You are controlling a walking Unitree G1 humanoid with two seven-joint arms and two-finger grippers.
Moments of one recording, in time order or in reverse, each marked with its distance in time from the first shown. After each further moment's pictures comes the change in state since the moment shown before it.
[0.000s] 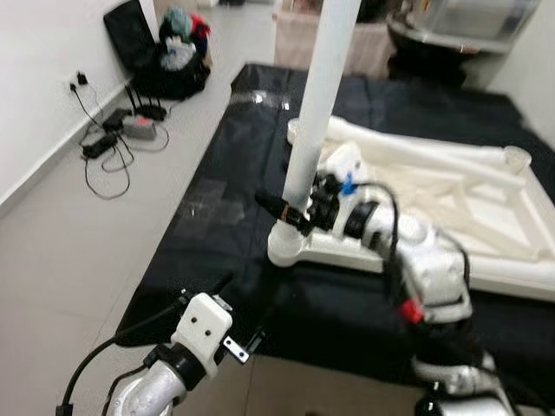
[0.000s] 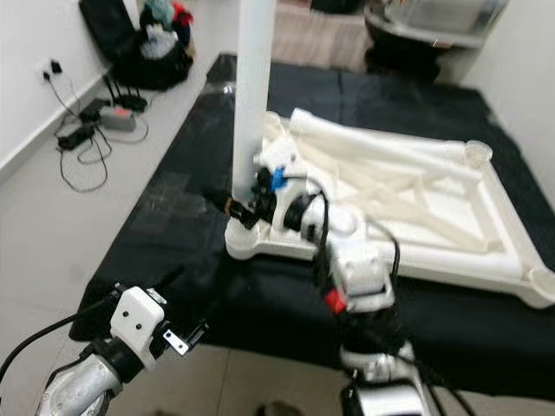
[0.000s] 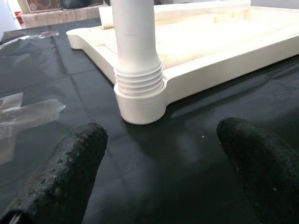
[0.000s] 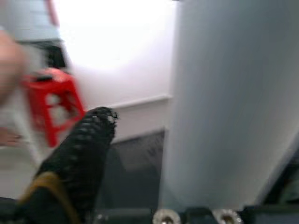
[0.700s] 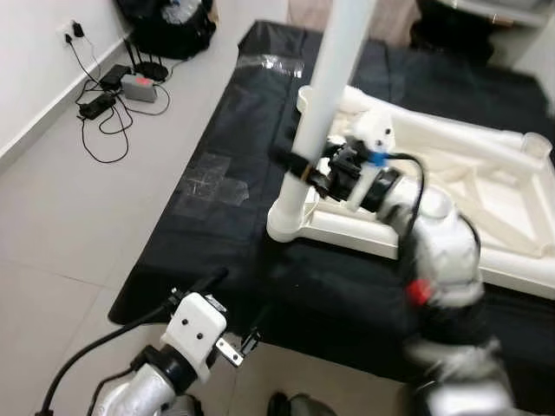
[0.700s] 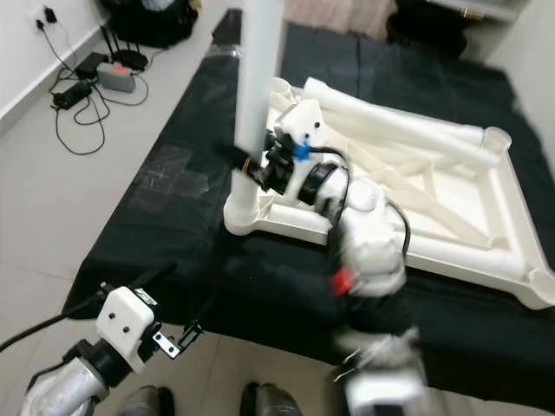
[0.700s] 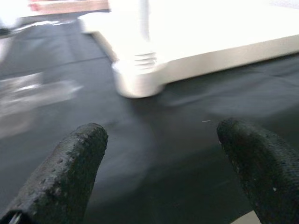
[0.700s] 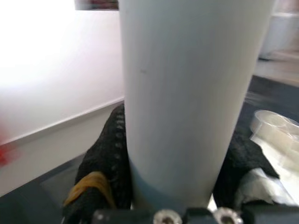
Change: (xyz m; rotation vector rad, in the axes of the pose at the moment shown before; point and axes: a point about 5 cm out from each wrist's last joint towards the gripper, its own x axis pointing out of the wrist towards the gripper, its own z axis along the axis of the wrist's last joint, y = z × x) left arm -0.002 0.002 0.004 0.005 0.015 0.000; right arm -0.021 -0.001 -0.008 0.015 0.023 -0.629
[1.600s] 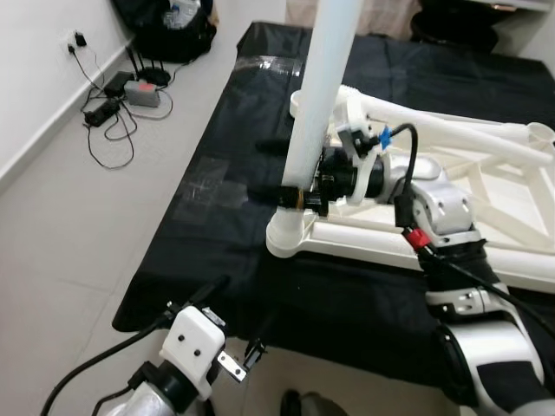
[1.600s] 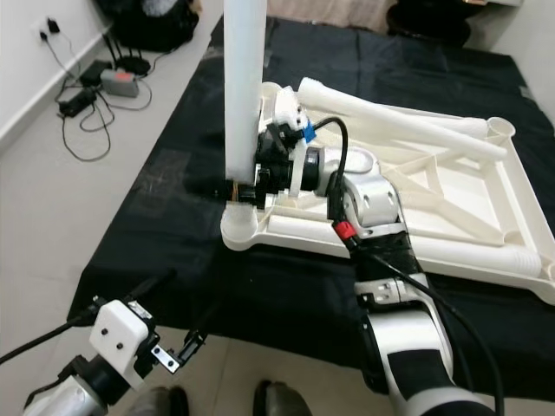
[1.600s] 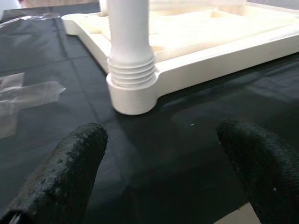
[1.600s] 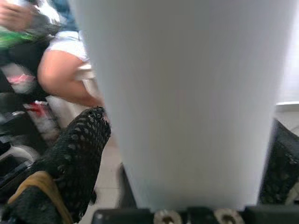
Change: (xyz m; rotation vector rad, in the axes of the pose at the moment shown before) left arm -0.022 -0.010 0.022 -0.011 -0.043 0.009; right arm 0.043 -0.013 0.040 0.074 -0.052 1.153
